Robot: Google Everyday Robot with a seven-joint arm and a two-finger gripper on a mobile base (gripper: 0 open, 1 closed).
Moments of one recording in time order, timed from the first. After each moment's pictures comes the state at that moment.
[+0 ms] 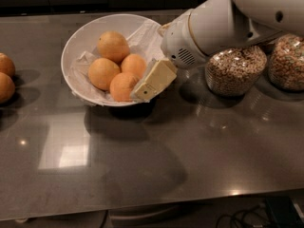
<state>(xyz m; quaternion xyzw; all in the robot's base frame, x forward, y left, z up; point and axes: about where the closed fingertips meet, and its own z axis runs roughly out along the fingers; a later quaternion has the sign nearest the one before) 0.517 -0.001 0.960 -0.56 0.71 0.15 0.39</state>
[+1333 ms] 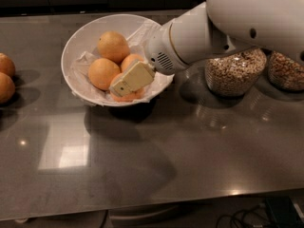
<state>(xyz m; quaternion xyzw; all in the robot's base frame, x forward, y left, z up) 0.522 0.033 0.951 -0.49 0.75 0.19 0.40</state>
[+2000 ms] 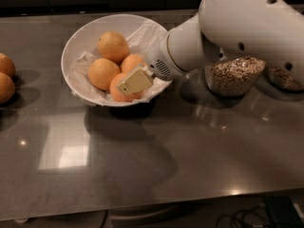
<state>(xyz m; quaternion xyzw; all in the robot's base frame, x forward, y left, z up) 0.533 0.029 0.927 -0.47 0.77 0.18 0.39</state>
